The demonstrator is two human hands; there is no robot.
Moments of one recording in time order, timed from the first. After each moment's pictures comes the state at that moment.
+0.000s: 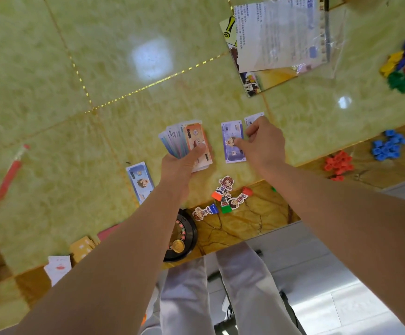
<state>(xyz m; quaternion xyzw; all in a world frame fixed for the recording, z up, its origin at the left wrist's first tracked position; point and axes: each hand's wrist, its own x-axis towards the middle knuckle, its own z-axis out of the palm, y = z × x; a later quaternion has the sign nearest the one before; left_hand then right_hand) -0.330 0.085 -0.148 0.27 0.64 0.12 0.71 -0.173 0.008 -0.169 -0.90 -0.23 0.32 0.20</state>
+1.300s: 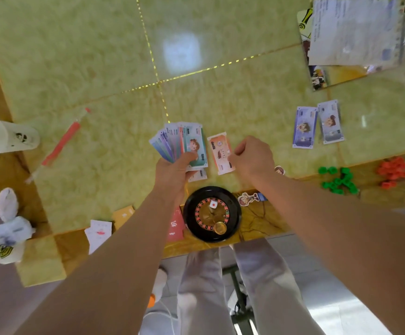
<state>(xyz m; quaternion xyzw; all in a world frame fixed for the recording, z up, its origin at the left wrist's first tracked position) -0.454 0.110 -0.133 0.22 0.67 0.19 0.68 -0.303 0.050 -0.161 -0.87 -0.27 0.41 0.10</state>
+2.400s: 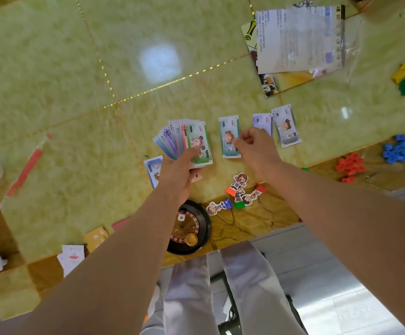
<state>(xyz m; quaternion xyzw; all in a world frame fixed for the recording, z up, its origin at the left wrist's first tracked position) -0.366 0.095 -0.134 0.18 0.64 0.16 0.73 -0.211 0.026 -0.160 -0.83 -0.16 0.45 0.28</state>
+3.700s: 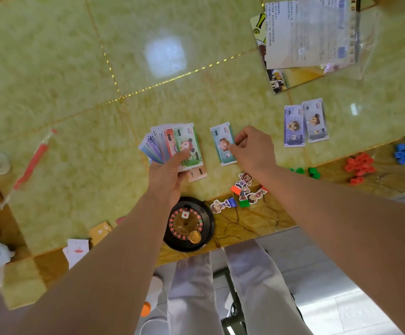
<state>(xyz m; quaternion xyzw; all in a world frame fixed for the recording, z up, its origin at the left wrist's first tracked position) -0.393 0.101 -0.137 0.17 0.68 0.18 0.69 -0.228 0.031 -0.162 -0.86 -0.26 0.39 0.19</state>
